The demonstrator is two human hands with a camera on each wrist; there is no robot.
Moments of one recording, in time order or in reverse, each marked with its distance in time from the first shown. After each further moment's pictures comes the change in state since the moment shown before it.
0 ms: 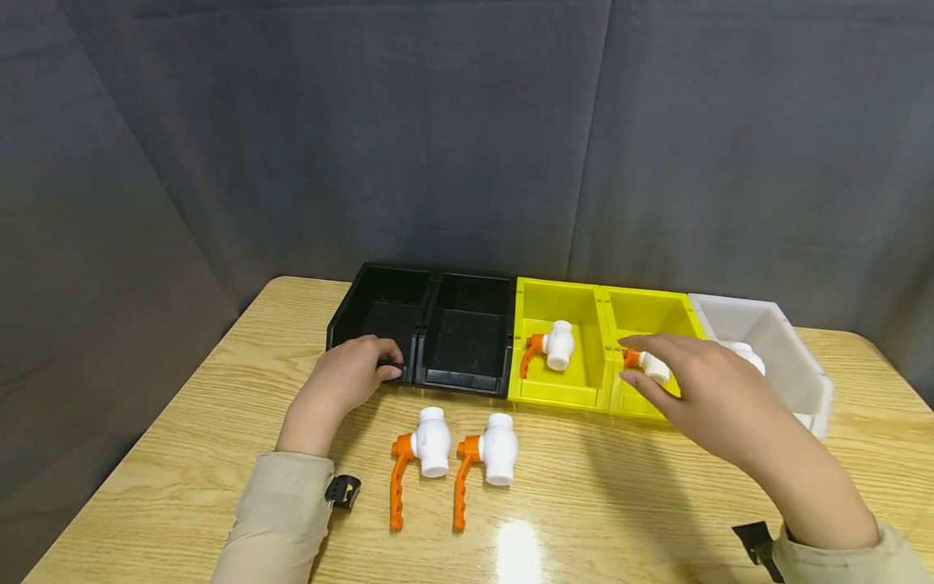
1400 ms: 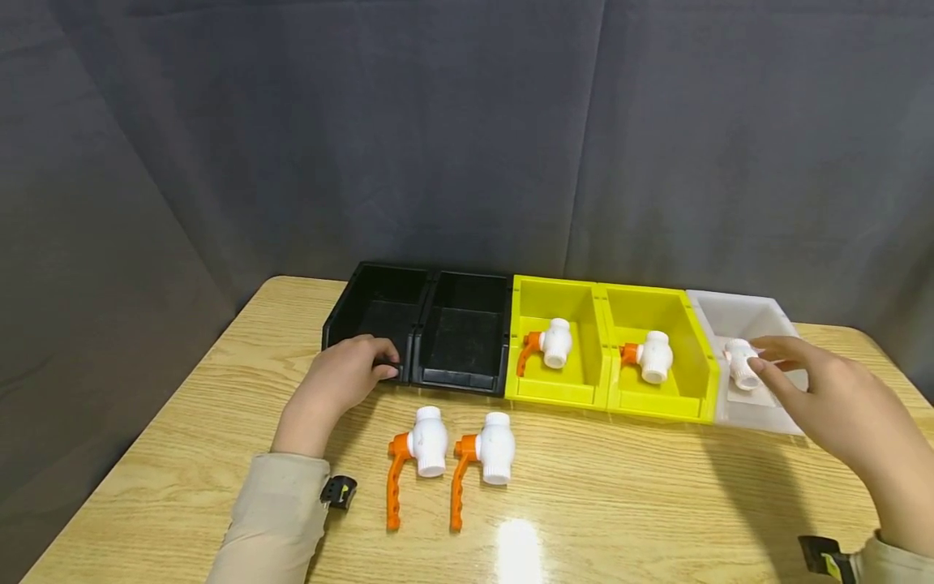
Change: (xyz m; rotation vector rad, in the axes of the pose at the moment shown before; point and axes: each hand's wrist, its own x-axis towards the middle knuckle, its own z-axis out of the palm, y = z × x) left_hand -0.002 0.002 -0.002 0.004 0.009 0.008; right_hand -0.047 0.106 -0.010 0.059 -0.056 0.360
